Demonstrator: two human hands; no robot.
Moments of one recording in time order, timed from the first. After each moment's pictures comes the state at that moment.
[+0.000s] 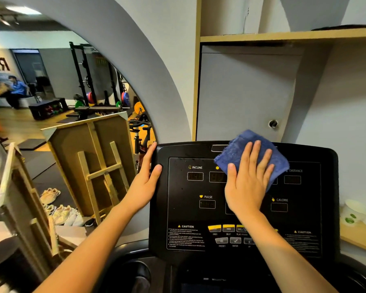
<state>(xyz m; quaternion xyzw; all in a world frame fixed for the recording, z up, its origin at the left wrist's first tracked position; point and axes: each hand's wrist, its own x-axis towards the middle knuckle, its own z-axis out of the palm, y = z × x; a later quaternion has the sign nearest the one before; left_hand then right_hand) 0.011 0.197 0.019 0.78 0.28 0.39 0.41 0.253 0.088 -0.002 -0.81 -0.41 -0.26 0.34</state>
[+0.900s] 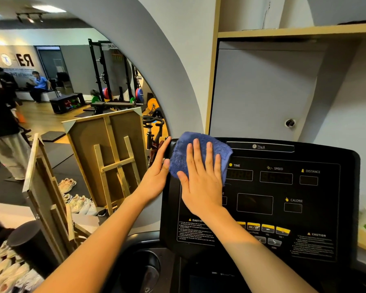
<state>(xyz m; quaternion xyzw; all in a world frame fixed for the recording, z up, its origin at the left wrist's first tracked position) 0.007 0.209 0.008 0.77 0.27 0.41 0.41 0.148 0.125 0.001 -0.72 -0.61 -0.25 0.22</state>
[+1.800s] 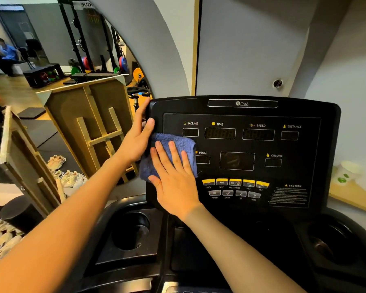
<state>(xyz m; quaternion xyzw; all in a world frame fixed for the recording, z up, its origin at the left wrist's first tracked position) 0.006 0.207 0.011 0.78 0.23 0.40 0.42 0.112 0.080 -0.068 -0.68 -0.69 -0.19 0.17</state>
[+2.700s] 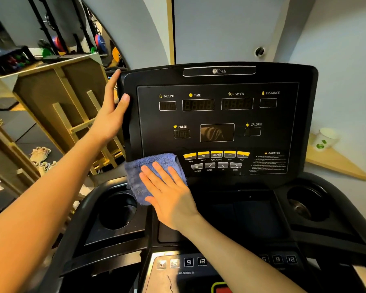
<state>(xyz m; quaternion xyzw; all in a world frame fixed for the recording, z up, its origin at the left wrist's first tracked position) 0.010 0.187 0.020 0.77 0.26 0.40 0.42 0.123 0.011 -0.153 -0.62 -0.74 -0.17 0.21</state>
